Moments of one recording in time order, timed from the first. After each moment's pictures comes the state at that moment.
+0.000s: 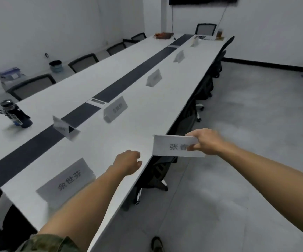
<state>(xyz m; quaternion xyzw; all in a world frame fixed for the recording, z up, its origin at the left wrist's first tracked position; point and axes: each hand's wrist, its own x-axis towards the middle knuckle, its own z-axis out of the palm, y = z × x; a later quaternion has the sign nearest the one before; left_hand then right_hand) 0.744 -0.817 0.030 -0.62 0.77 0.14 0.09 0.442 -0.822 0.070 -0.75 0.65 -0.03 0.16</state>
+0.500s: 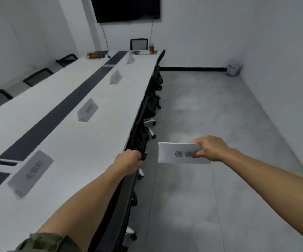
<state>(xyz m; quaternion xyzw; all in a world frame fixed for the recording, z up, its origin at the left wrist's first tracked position) 0.435 -1.063 0.045 -0.45 0.88 0.12 0.08 0.147 -0.936 0.068 -0.61 0.78 -0.03 0.12</state>
